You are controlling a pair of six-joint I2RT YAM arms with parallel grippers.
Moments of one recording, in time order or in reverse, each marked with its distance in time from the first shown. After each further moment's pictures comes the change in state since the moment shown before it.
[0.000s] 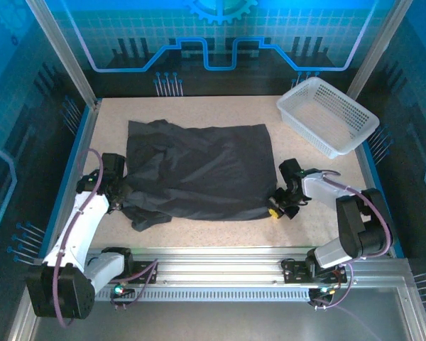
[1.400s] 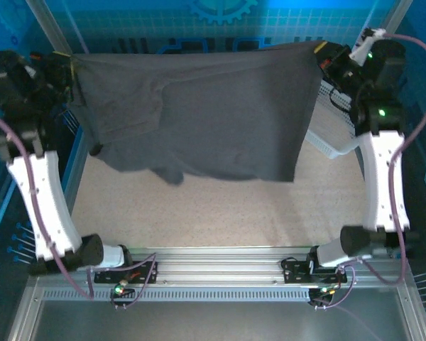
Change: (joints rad) left arm 0.308 0.416 1.236 0.229 0.587 -0.375; right arm -0.267 0.052 1.261 0.198 -0.048 -0.227
